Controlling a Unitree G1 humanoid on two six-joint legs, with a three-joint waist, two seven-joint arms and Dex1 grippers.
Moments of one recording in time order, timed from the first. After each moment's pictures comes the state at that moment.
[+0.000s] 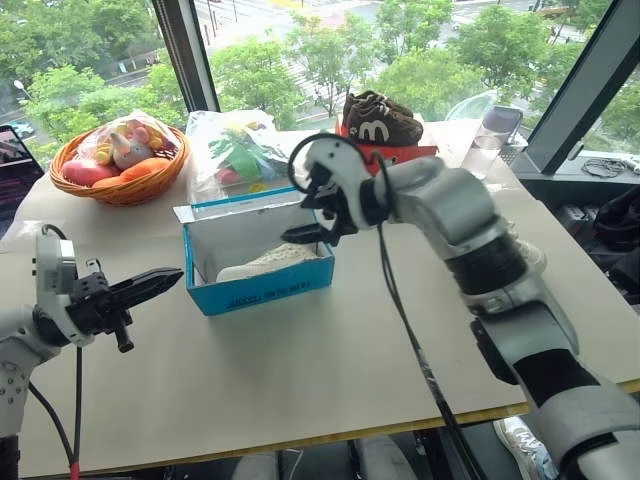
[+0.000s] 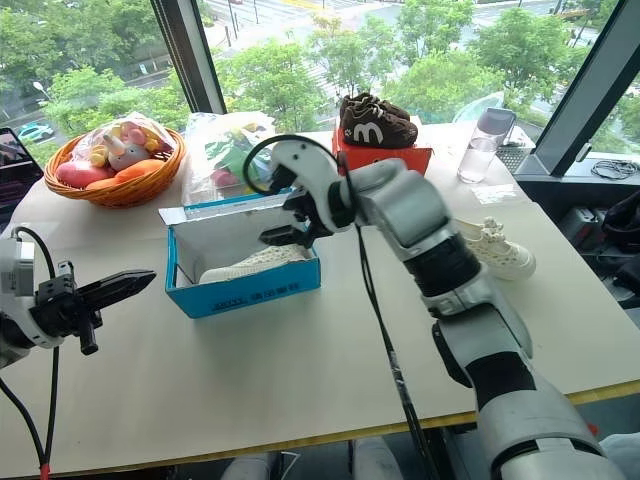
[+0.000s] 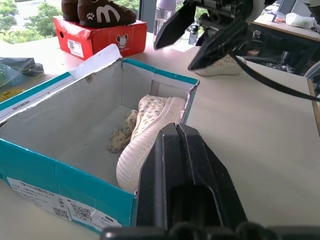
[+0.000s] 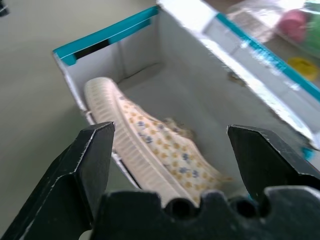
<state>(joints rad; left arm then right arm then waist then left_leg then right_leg) -0.03 0.83 0.54 -0.18 -0.79 0.49 -1.16 -1.25 -0.34 0.47 0.26 0.27 0.89 0.98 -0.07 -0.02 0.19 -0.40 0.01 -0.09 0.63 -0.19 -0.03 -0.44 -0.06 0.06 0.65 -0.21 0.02</state>
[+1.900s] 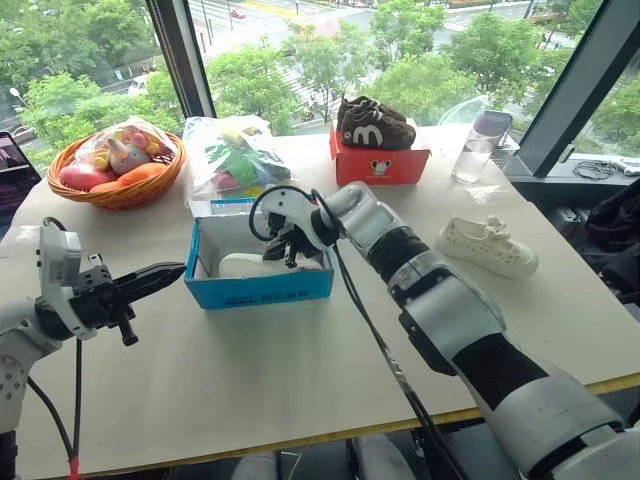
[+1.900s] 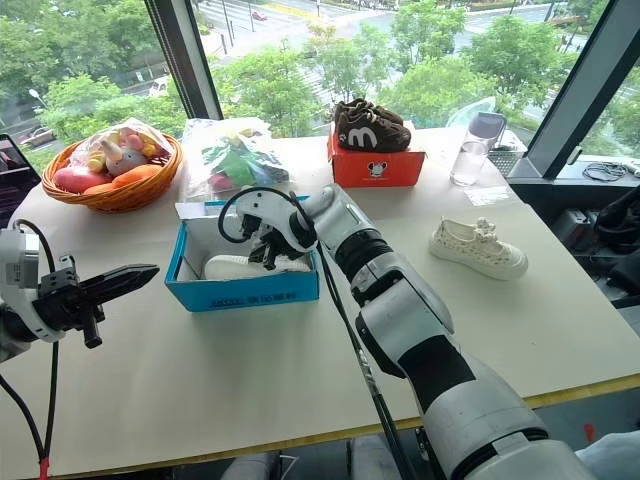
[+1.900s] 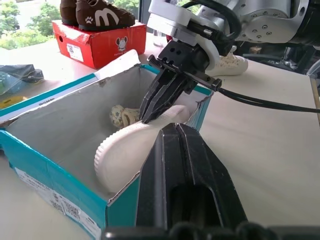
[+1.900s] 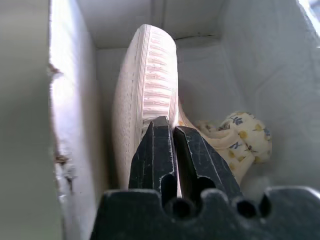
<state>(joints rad) -0.05 0.85 0.53 -0.20 -0.80 0.53 -1.11 -1.43 -0.02 0.37 1.16 -0.11 0.25 1.06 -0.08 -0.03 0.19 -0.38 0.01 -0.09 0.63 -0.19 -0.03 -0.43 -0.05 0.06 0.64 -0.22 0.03</state>
